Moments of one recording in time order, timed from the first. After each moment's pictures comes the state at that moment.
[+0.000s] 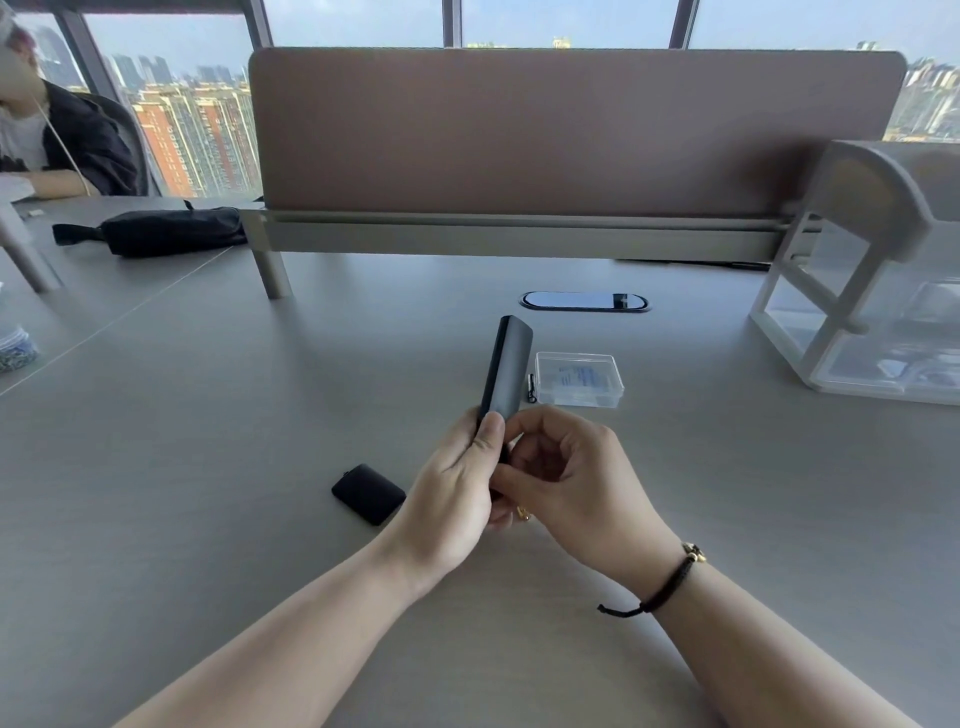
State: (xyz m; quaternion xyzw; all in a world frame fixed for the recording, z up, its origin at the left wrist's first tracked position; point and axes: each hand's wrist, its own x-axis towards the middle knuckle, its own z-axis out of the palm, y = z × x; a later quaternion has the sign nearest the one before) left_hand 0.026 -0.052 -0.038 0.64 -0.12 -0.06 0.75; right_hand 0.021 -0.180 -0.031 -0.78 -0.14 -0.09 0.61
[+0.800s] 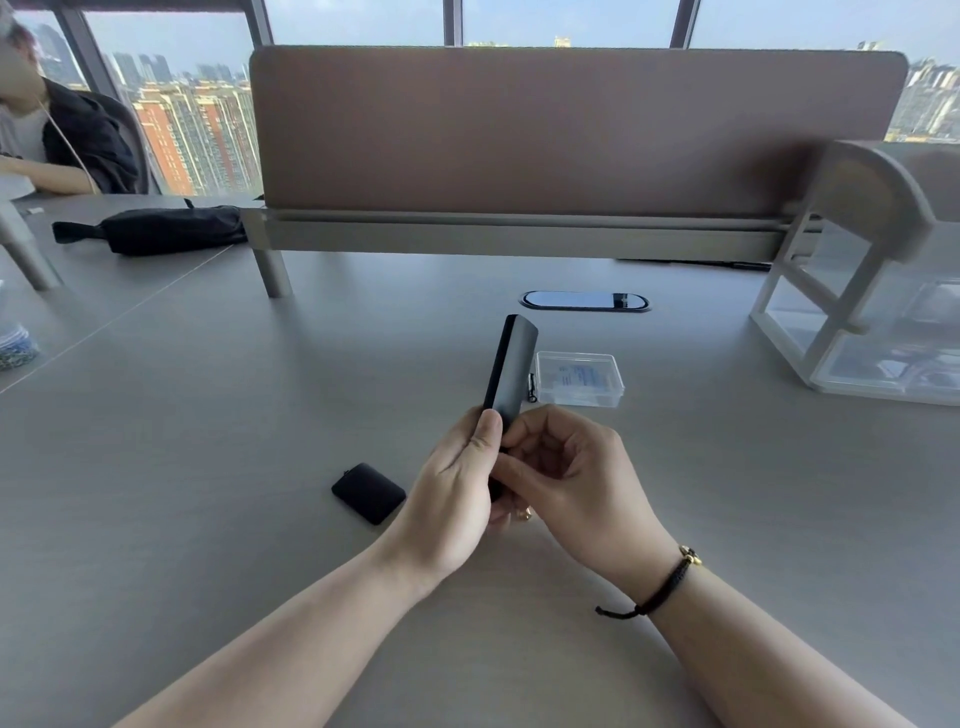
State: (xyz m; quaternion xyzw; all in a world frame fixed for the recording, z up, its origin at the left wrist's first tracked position) left_hand 0.021 -0.054 -0.033 0.65 -0.13 -0.04 0.75; right_hand 0.018 -0.178 -0.030 -0.71 -0.14 -0.07 0.68
